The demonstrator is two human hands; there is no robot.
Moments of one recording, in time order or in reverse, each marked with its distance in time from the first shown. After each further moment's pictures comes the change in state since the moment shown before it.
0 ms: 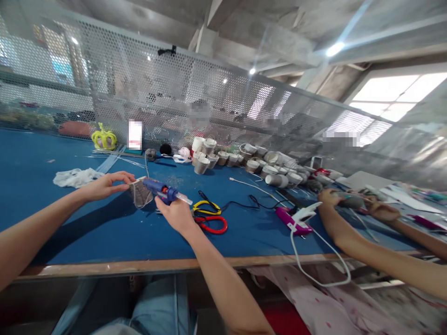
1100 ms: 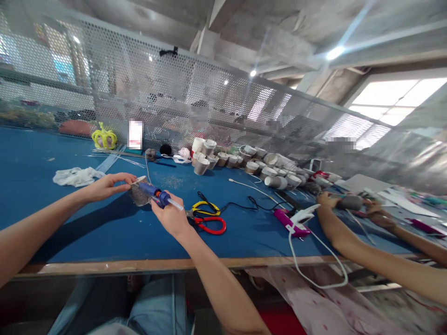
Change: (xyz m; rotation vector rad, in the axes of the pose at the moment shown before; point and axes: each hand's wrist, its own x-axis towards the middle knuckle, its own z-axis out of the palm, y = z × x) left_hand -0.001 0.005 0.005 -0.027 0.007 -0.002; right_hand -0.002 -0.002 0.012 -0.130 0.048 -0.126
